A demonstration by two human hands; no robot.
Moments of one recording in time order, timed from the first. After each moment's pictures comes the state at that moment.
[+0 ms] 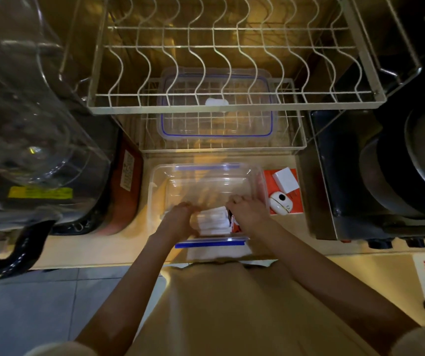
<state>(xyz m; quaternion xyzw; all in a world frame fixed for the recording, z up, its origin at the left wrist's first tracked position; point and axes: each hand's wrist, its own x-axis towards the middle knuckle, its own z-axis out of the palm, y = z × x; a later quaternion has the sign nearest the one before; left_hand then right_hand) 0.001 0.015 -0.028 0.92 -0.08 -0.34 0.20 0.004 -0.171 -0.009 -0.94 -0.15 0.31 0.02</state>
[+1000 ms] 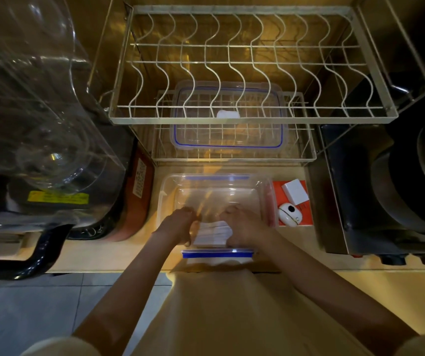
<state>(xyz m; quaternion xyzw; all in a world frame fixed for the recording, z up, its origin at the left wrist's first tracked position) 0.017 0.030 -0.017 0.91 -0.13 -0.38 0.10 0.008 -0.151 -0.013 -0.91 -0.18 0.35 0.13</state>
